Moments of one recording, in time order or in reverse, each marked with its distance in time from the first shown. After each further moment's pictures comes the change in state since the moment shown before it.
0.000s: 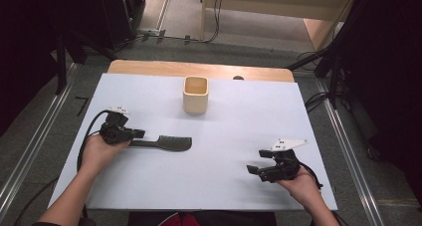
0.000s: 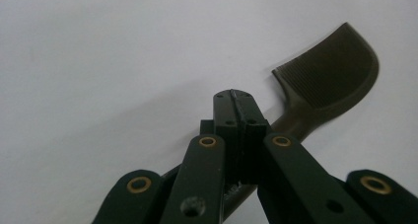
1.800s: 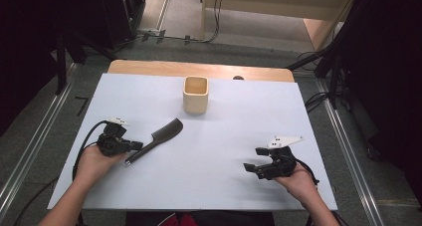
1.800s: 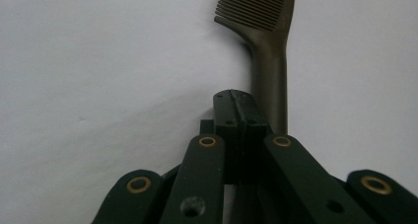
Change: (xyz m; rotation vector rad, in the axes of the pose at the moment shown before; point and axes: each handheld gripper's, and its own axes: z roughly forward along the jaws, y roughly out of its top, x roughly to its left) left arm -0.013 -0.025 -0.003 0.065 -0.038 0.002; right arm -0.001 0.009 0.008 0.007 0.020 -0.021
